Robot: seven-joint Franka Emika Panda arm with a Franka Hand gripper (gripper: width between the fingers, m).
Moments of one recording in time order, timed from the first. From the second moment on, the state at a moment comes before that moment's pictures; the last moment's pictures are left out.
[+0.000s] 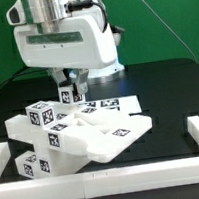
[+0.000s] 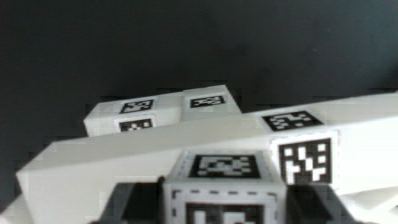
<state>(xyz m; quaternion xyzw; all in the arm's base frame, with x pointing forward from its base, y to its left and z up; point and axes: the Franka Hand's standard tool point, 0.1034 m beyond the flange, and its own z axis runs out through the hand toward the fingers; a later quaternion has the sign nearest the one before) 0.559 -0.063 0.123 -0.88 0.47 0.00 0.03</state>
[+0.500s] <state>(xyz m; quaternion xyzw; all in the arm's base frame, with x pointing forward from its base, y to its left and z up) 0.559 -0.066 0.124 -0.98 0.20 -0.01 0.02</state>
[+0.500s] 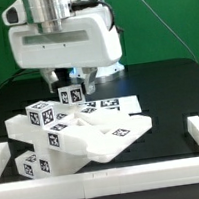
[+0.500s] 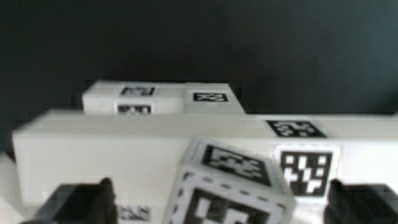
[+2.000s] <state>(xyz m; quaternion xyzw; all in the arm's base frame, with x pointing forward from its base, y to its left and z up) 0.562 -0.069 0.117 -1.00 0.08 -0.04 -0.01</state>
